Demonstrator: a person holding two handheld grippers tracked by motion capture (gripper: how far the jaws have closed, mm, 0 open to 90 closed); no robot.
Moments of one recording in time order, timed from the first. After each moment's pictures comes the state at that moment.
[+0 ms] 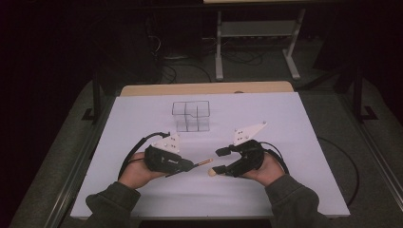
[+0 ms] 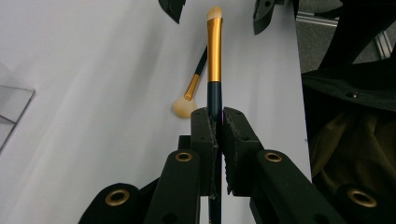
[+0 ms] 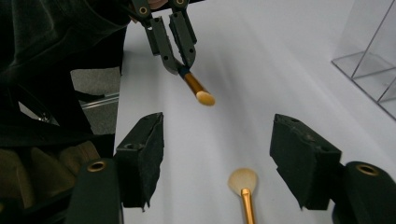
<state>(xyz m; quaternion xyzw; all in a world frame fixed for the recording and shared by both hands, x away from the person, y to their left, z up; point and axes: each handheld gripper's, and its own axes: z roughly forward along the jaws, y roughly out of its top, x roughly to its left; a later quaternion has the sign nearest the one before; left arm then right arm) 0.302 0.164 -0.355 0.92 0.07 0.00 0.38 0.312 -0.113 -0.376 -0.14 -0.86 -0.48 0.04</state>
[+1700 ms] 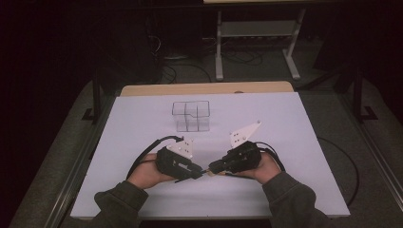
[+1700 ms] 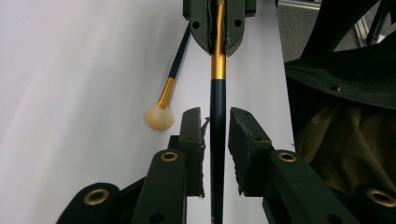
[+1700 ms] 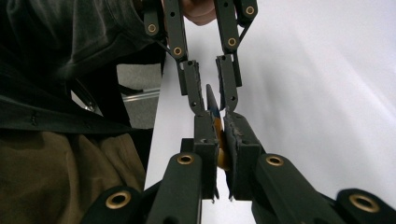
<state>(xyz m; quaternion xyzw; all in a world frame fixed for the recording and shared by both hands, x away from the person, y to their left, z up) 0.301 0.137 -0.364 0.94 0.04 -0.03 0.35 0.313 -0.105 -0.377 -0.08 -0.86 -0.49 0.10</state>
